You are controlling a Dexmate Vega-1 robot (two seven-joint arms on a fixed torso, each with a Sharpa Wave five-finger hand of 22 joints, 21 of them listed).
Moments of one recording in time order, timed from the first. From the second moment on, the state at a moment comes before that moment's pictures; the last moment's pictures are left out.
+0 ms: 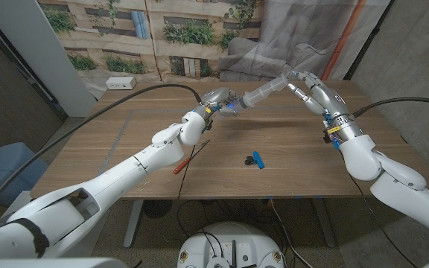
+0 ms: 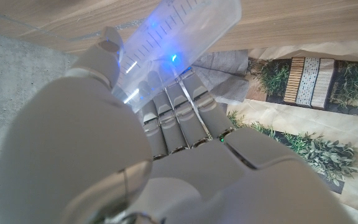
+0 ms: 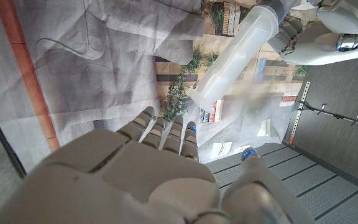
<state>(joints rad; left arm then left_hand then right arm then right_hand) 0.59 0.54 0.80 -1.66 0.49 0.18 0.19 1.10 -0.03 0.50 -0.25 0.17 0.85 0.00 0.19 0.20 0.92 -0.10 0.20 0.19 0.96 -0.12 0.17 0.16 0.96 -0.08 0.24 0.17 -1.28 -0.89 -0.14 -2.02 -0.39 0.08 -0.42 0.02 0.07 0.34 0.05 0.21 0.14 -0.07 0.19 0.17 0.17 -0.09 0.18 0.18 -0.03 -0.03 0.20 0.20 0.10 -0.04 0.19 0.16</state>
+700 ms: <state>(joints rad) 0.60 0.54 0.80 -1.67 0.49 0.19 0.20 1.10 -0.03 0.51 -0.25 0.17 0.86 0.00 0.19 0.20 0.92 -0.11 0.20 0.19 0.96 -0.12 0.16 0.16 0.95 -0.08 0.24 0.17 -1.24 -0.88 -0.18 -1.99 -0.41 0.13 -0.42 0.04 0.08 0.35 0.05 0.21 0.15 -0.07 0.19 0.17 0.19 -0.09 0.19 0.18 -0.01 -0.03 0.20 0.20 0.12 -0.04 0.19 0.16</state>
